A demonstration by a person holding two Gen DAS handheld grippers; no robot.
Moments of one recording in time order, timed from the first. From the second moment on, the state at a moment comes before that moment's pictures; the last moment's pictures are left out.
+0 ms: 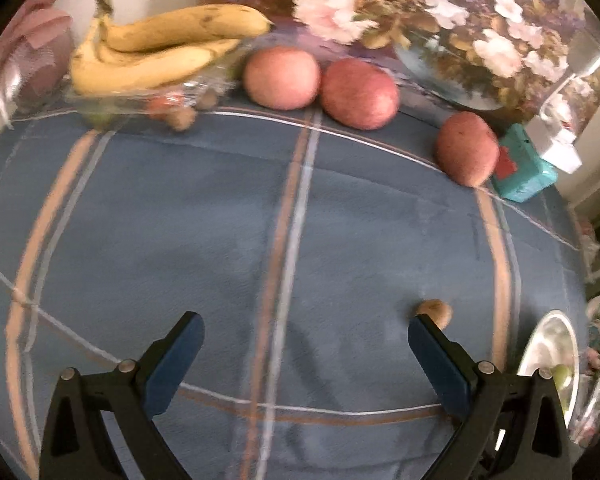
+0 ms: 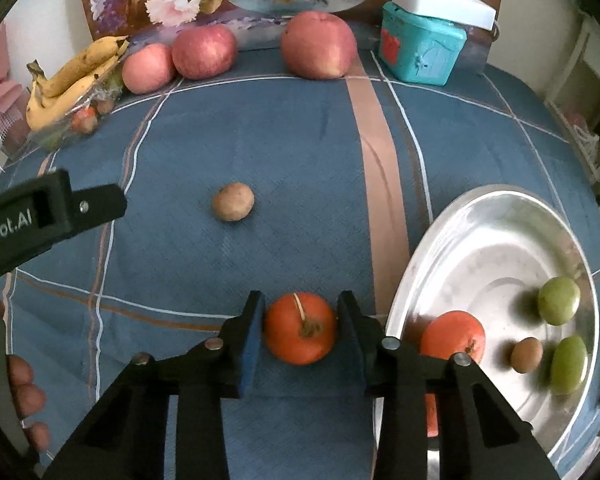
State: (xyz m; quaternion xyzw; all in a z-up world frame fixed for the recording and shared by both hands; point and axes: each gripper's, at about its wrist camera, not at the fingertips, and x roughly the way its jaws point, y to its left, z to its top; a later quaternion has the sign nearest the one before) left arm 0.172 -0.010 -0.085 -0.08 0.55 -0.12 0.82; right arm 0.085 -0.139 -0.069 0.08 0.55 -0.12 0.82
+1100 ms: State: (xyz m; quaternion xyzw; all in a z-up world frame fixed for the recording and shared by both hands) left arm 0.163 -0.056 -0.080 -0.13 0.55 -0.22 0.79; right arm 0.075 -0.171 -0.044 0.16 0.51 -0.10 0.84
